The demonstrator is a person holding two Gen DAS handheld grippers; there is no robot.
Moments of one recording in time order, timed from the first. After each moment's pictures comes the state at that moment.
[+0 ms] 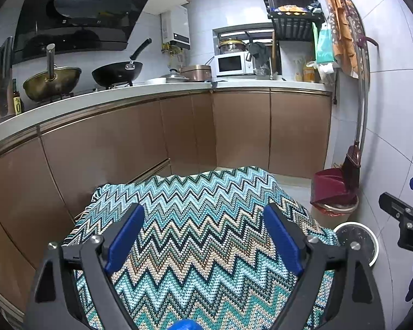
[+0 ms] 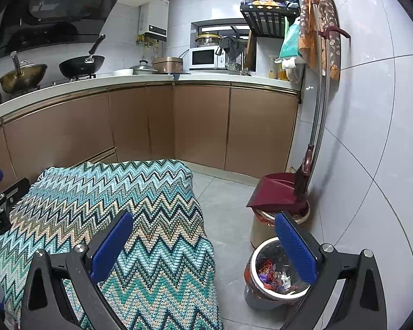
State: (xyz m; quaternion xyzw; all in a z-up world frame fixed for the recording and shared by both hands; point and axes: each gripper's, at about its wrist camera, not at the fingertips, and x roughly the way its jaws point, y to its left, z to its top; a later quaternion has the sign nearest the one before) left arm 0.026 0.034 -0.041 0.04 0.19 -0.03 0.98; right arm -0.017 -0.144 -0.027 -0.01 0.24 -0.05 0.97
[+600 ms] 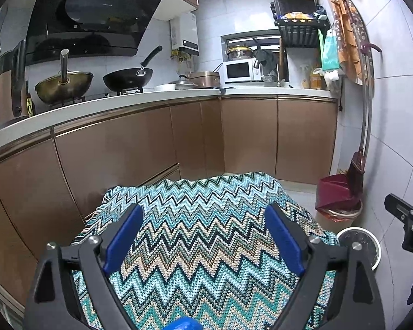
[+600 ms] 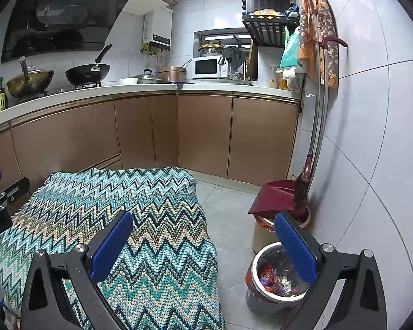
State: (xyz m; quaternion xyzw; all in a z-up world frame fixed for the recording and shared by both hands) left arm 0.004 0.041 -0.034 0.03 0.18 -0.01 0.98; right arm -0.036 -0.144 -0.017 -0.01 0.22 -0.04 0.97
